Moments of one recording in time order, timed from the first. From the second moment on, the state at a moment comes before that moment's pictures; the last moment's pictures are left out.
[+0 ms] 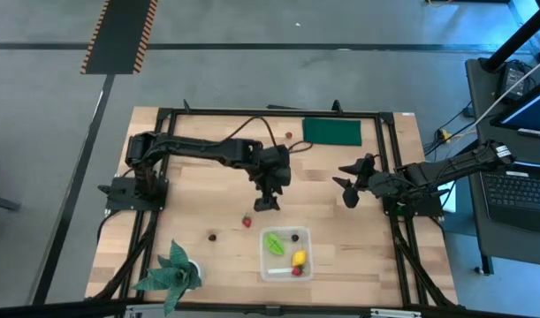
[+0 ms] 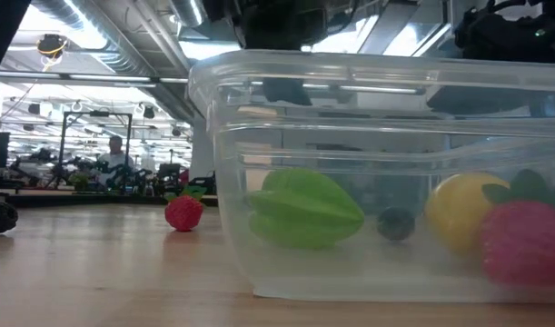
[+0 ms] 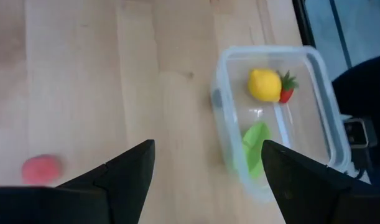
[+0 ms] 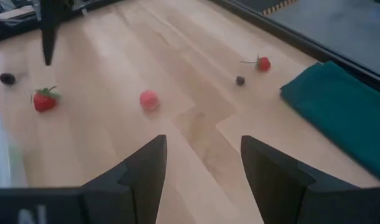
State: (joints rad) left arm 0.07 1.86 1.54 -0.69 0.42 -0.01; right arm 0.28 0.70 0.45 -0.40 0.64 0.57
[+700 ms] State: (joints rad) left arm 0.14 1.93 1.54 -0.76 0.04 0.33; right arm 0.28 0.70 0.45 -0.38 0.69 0.65
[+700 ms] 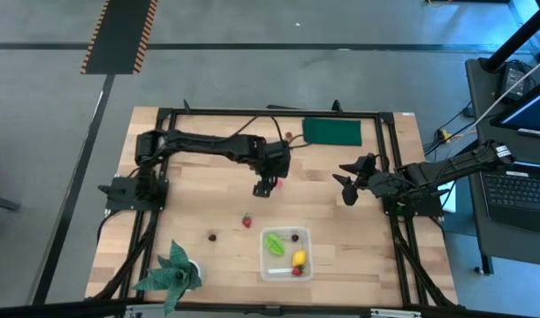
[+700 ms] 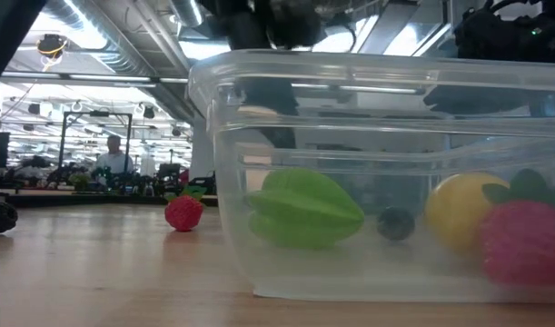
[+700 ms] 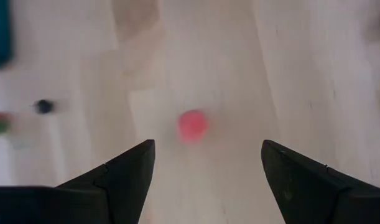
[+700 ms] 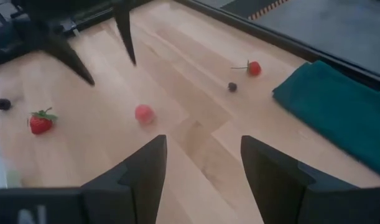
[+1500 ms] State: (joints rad) left arm 0.18 2.08 1.54 -0.64 0.10 0.21; right arm 0.28 0.70 0.45 -0.39 0.69 0.64
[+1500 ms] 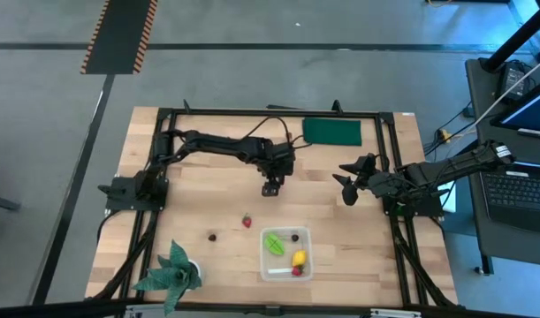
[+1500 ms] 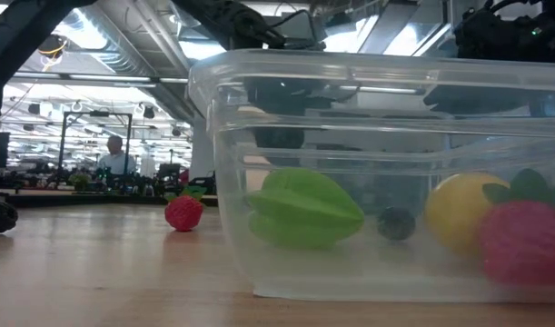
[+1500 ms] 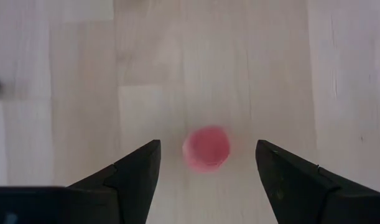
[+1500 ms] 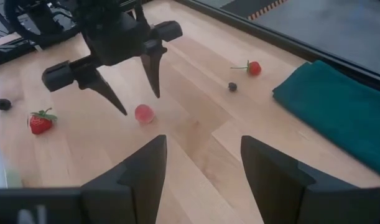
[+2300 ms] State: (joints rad) left arm 0.17 2.13 1.53 -0.67 0.02 0.21; right arm 0.28 0.70 0.45 -0.39 0.69 0.65
